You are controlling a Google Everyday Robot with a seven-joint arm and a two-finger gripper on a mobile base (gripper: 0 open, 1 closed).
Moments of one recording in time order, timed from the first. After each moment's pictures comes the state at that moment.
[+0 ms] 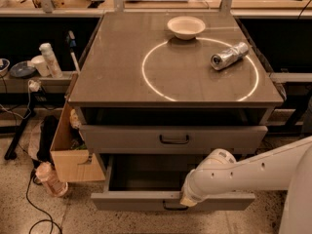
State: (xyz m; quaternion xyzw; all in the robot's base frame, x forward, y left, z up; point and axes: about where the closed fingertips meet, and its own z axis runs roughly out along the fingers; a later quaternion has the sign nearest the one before) arm 0.444 -0.126 0.442 -0.60 0.79 0.03 0.12
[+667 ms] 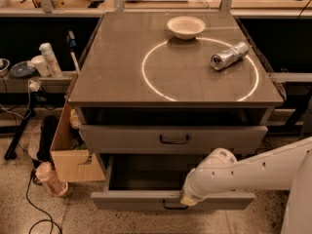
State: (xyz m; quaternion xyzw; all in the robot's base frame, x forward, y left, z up) arm 0.446 -0.125 0.444 -0.59 0.80 0.03 0.12
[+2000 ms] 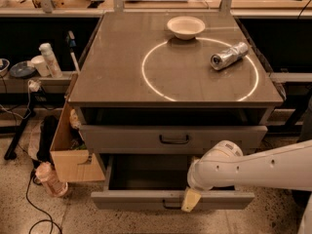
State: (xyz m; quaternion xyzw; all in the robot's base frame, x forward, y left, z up) arm 0.471 -0.136 0.475 -0.58 0.80 0.01 0.15
